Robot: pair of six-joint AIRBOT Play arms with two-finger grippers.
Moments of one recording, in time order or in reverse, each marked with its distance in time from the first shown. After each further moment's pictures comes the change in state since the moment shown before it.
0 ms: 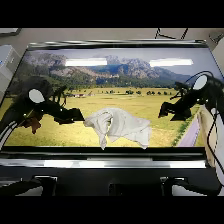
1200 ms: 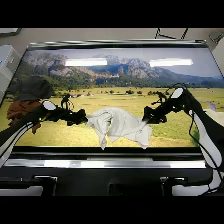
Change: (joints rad) left arm 0.003 -0.171 -0.132 -0.296 0.353 0.101; right arm 0.106 -0.178 -0.096 0.256 -0.237 -0.002
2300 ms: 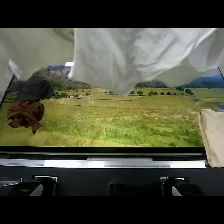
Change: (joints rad) left arm 0.134 0.679 0.814 -0.010 0.098 0.163; right arm 0.018 0.714 0.707 -0.348 -0.175 -0.012
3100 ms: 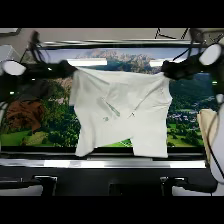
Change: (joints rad) left arm -0.071 -0.681 -0.248 -0.034 -0.085 -0.001; right arm 0.000 -0.610 -0.189 0.041 0.080 0.176
